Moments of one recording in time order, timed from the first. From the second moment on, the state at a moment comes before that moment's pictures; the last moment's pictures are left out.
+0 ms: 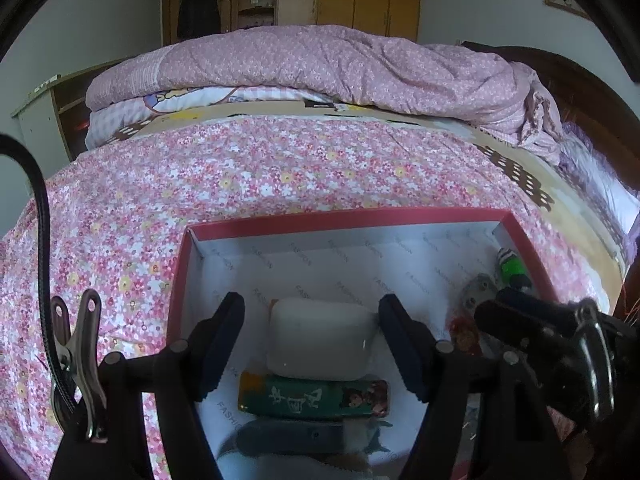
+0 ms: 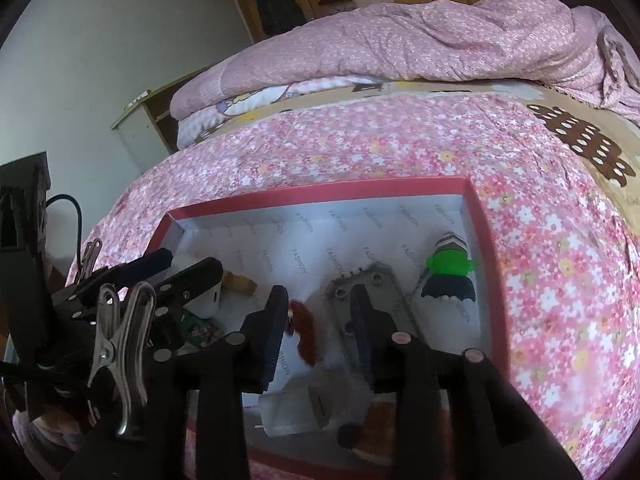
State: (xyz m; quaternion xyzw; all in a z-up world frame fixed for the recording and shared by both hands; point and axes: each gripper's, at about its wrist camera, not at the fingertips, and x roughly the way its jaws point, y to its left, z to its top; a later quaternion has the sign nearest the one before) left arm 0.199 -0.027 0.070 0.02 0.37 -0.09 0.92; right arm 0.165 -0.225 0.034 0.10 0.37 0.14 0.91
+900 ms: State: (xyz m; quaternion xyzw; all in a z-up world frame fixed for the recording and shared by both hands) left arm 0.109 -0.017 0.102 0.00 0.36 -0.08 0.93; right arm 0.082 -0.220 0.054 0.09 0.34 0.15 0.93
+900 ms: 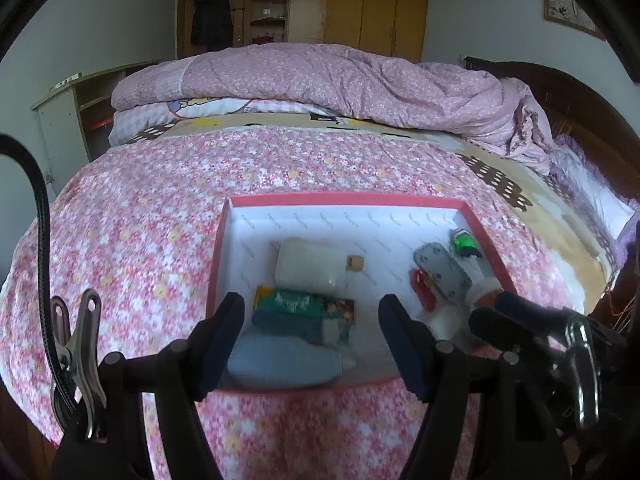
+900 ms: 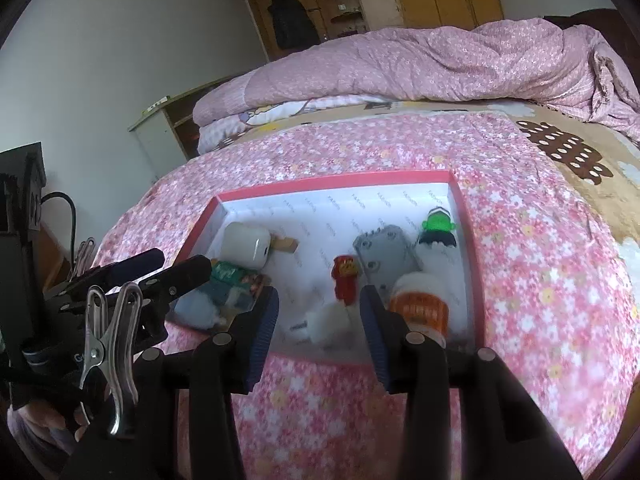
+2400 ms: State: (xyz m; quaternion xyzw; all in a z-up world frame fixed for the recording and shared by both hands) left arm 0.032 -0.023 0.017 0.02 0.42 -0.03 0.91; right arm 0.006 -0.220 -0.021 0.01 0.39 -0.02 0.92
